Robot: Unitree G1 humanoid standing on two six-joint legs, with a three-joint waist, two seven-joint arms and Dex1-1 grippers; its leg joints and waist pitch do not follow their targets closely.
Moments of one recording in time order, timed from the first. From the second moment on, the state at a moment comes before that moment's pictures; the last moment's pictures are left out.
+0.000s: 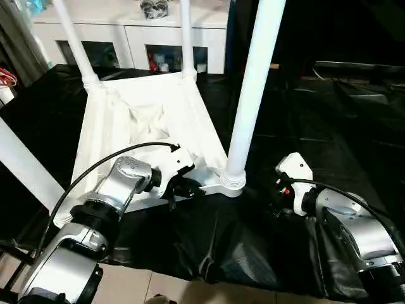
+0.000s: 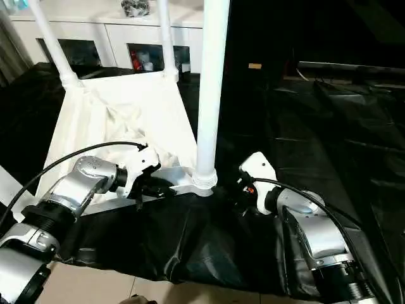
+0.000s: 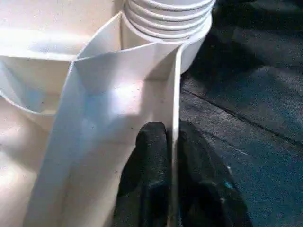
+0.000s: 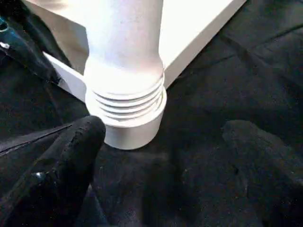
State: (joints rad) left arm -0.68 0.34 -0.33 0.70 0.00 0.22 -1.15; right arm -0.25 -0.44 0.13 0.12 0.15 0.34 0.74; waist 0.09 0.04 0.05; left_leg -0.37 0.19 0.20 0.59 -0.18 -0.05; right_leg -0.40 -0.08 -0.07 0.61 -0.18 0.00
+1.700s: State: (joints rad) left arm -0.60 0.40 -0.30 0.59 -0.01 0.17 -1.22; right arm -0.50 -0.35 0.24 0.50 0.12 0.09 1.01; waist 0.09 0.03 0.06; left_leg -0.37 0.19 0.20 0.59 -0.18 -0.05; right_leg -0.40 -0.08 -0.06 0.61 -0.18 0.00
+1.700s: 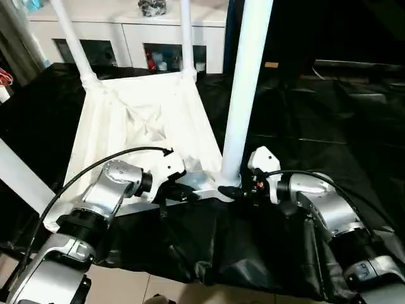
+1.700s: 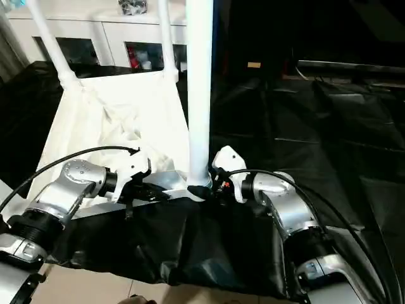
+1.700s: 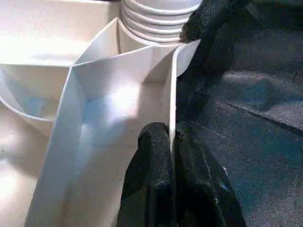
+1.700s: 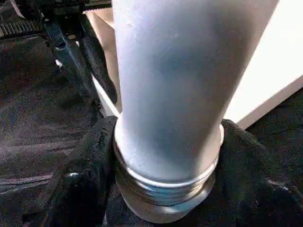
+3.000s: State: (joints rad) left arm -0.63 0.29 -0.28 0.66 0.01 0.07 -1.16; right arm -0.36 -0.34 0.17 0.36 0.08 0.08 0.84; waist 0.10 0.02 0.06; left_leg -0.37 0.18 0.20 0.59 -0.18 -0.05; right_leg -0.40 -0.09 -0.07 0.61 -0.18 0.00
